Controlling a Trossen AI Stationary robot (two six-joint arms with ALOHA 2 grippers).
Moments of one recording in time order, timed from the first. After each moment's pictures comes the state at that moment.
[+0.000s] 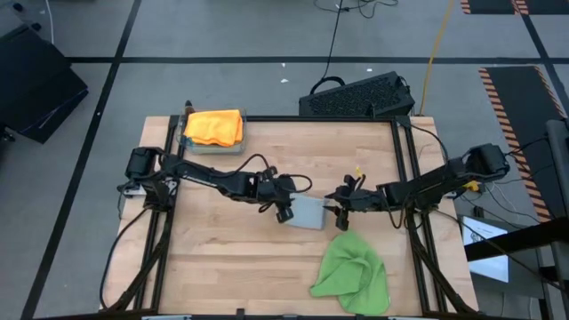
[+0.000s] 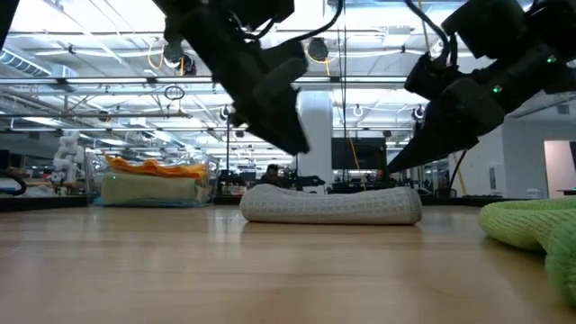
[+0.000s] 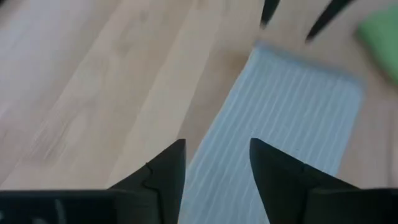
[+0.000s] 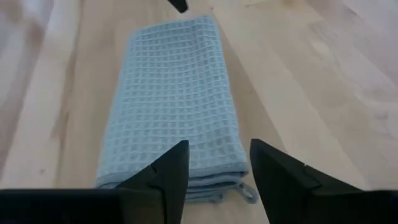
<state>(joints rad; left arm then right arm) -0.07 1.81 1.17 -0.23 -0.27 -0.29 0.19 1.32 0.36 0.31 0.31 0.30</state>
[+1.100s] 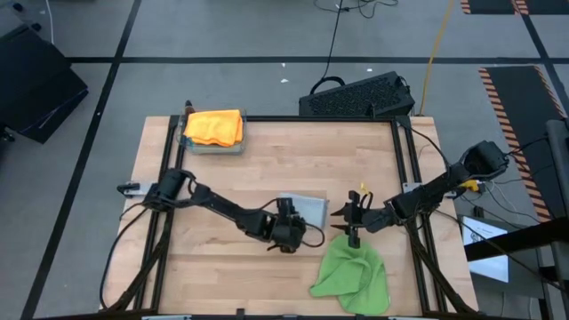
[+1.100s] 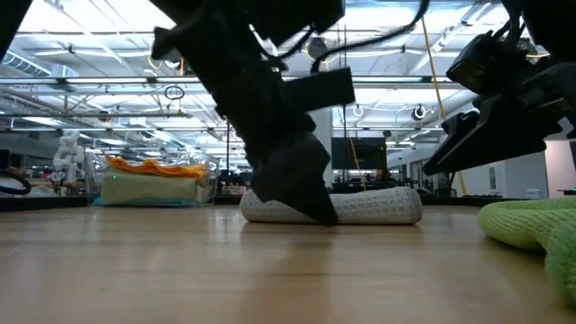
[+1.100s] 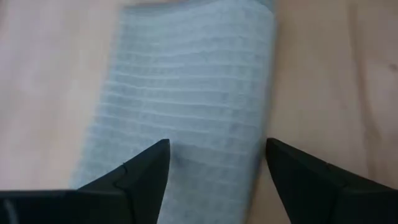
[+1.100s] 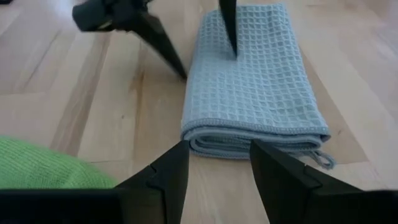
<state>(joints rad) -0.29 2.12 1.35 -0.25 -0.51 -0.10 0.45 1.31 0.29 0.37 0.42 0.33</state>
